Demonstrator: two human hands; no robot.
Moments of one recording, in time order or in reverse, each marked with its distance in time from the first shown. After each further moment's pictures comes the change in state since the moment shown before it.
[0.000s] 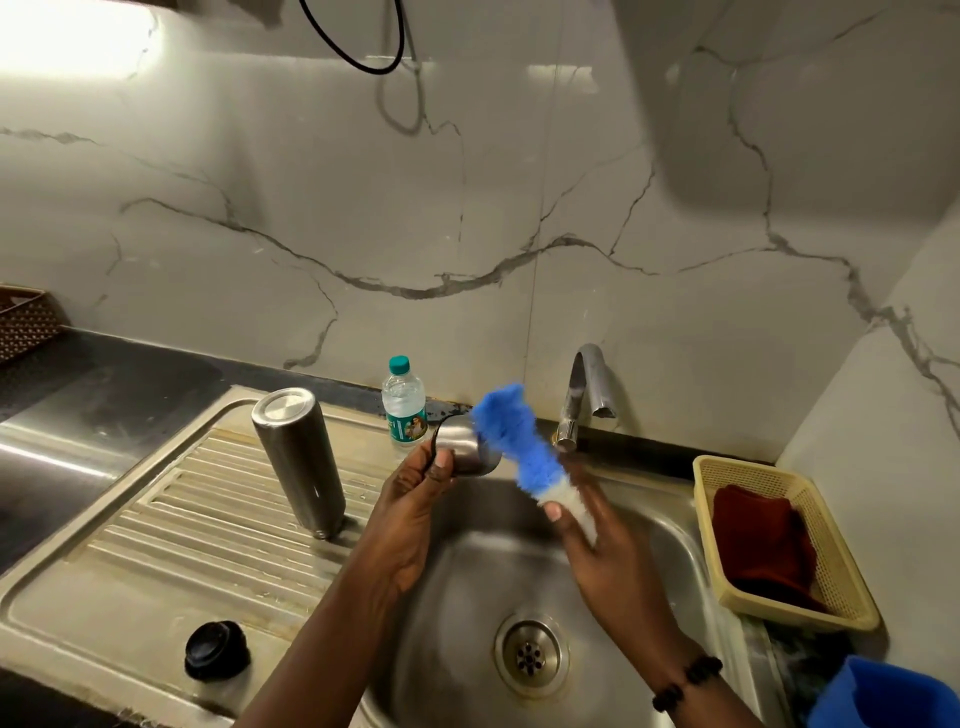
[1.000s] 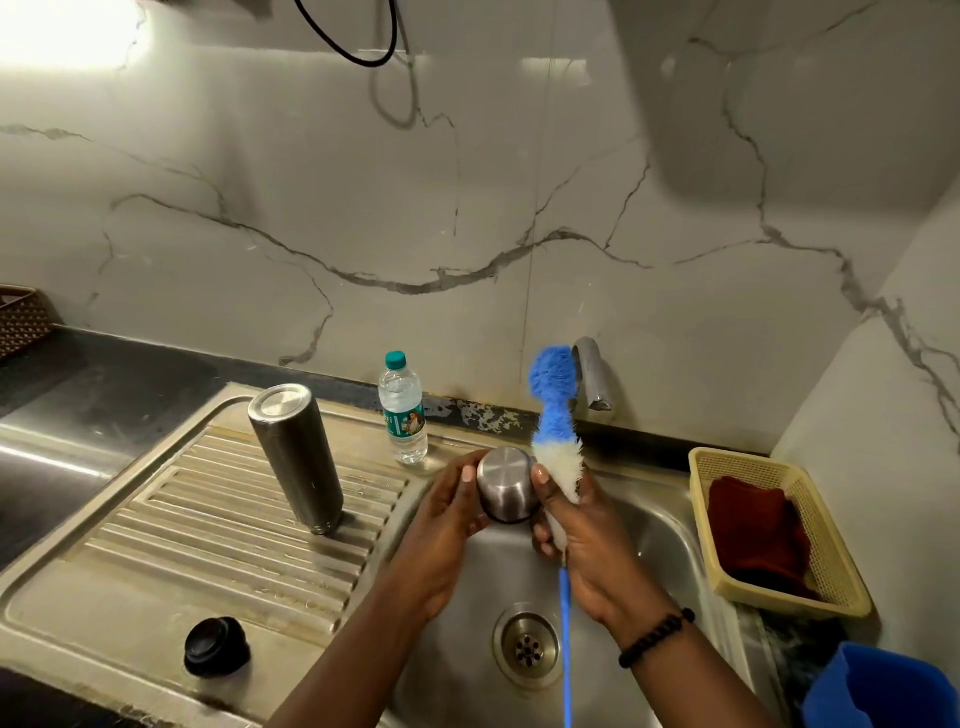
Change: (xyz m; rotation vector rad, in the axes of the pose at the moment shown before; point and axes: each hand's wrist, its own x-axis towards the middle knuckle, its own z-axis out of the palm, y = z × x) left_hand -0.022 -0.014 0.024 0.138 -0.115 0.020; right_hand 0.016 -0.021 0.019 0.832 -0.081 0.297
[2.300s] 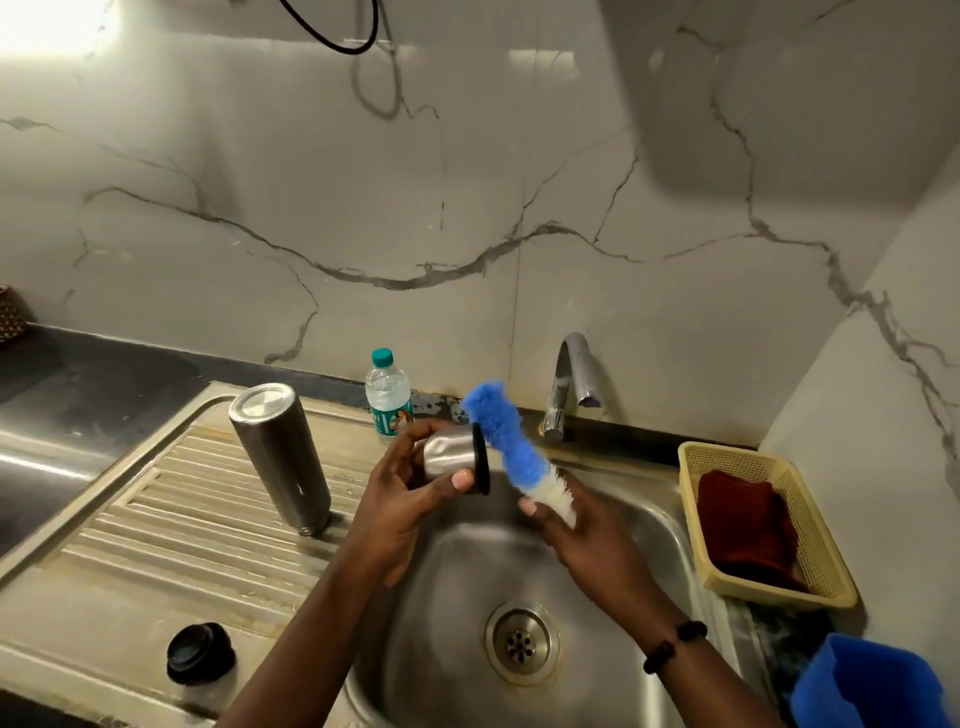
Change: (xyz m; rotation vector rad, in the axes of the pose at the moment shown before) left_hand 0.012 0.023 -0.025 -0.071 -0.032 0.085; right_hand -0.004 0.002 -0.034 -0.639 -0.015 -0.176
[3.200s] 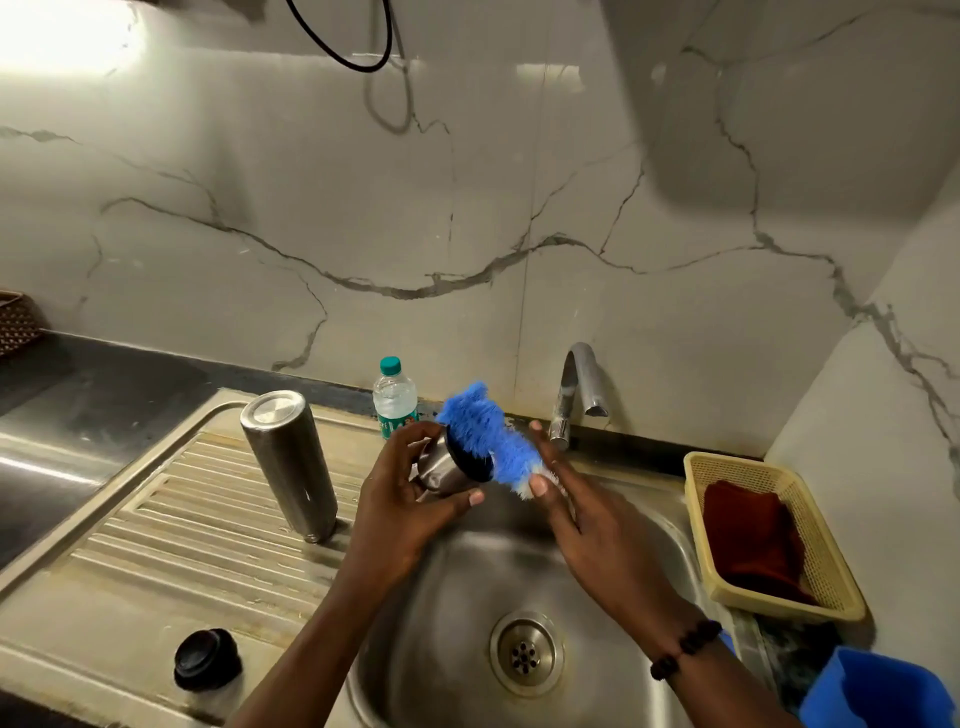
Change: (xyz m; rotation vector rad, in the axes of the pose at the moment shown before) left_hand -0.002 -0.004 -0.010 0.406 0.108 0.237; right_hand -0.005 -0.032 -0.004 -0.531 0.042 -0.321
